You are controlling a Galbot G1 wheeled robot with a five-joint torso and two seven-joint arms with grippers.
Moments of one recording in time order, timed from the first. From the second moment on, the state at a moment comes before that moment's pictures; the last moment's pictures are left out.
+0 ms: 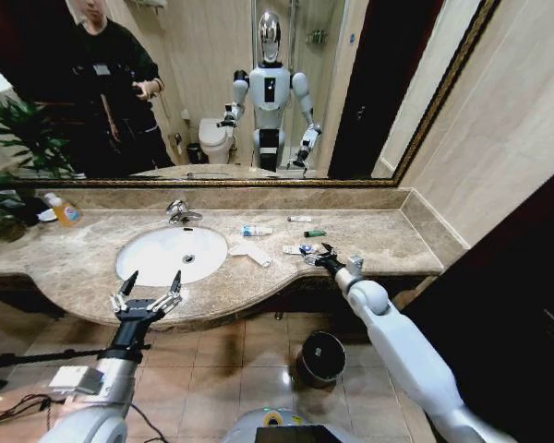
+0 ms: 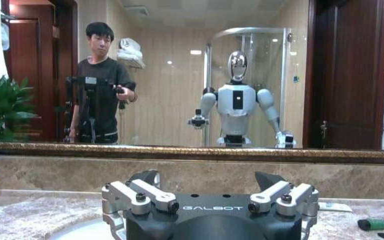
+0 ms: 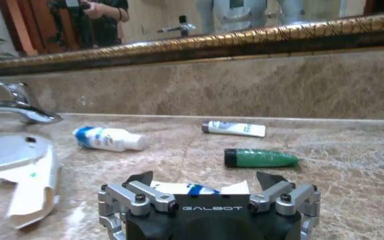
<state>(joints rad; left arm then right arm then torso) 1.84 -1.36 -0.82 -2.47 -0.37 0.04 0.05 -0.86 1.13 0.22 1.58 0.53 -0.26 -0.06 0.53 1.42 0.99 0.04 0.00</state>
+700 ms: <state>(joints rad) 1.84 -1.36 -0.82 -2.47 -0.37 0.04 0.05 -0.86 1.13 0.23 1.55 0.49 -0.28 -0.06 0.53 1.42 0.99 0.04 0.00</state>
